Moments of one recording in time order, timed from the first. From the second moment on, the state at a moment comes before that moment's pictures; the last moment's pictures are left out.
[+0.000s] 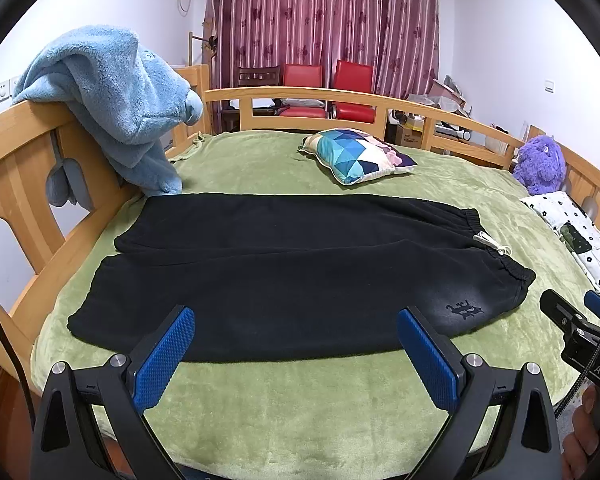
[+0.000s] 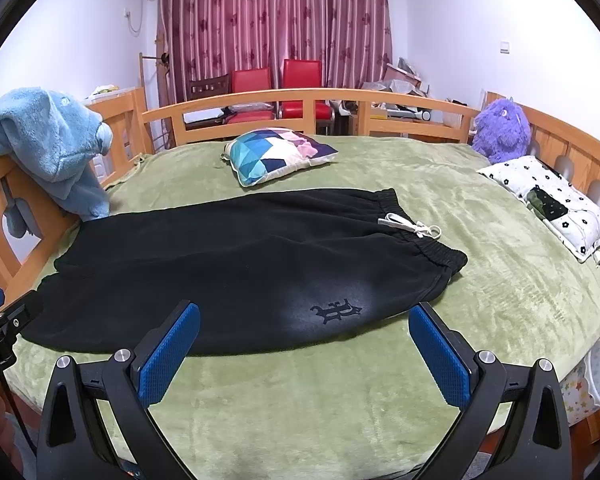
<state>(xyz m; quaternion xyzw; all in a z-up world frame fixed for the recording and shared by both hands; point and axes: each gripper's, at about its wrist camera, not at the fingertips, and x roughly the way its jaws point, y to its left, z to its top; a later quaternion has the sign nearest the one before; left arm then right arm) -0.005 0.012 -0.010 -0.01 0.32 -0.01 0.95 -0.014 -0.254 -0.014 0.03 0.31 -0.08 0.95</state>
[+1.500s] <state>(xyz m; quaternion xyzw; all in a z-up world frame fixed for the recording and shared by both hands) -0.006 0.014 -0.009 -0.01 0.32 -0.01 0.95 -0.013 -0.240 -0.009 0.02 0.31 -0.08 0.95</state>
